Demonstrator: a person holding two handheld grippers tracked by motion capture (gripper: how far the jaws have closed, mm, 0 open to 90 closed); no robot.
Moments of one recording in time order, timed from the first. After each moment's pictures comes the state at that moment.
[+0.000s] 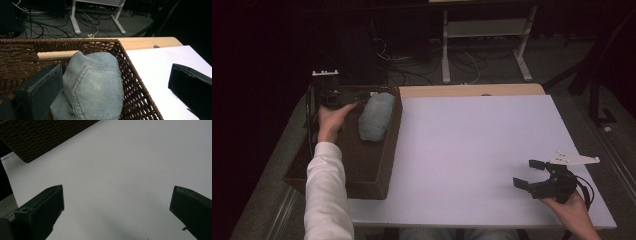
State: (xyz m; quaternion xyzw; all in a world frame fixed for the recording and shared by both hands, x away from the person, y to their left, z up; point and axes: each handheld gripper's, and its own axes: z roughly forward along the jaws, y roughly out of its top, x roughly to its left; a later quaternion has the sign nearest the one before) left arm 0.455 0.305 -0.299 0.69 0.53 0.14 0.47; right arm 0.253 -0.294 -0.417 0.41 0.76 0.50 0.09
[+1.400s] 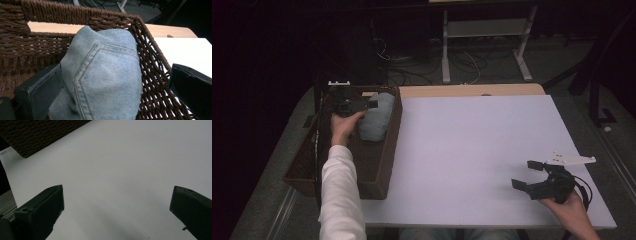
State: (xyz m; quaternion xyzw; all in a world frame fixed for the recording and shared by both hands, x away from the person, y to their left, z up) left arm 0.478 0.300 -0.354 0.69 0.57 0.11 0.44; right arm 0.254 -0.290 -0.420 0.41 0.77 0.48 0.09
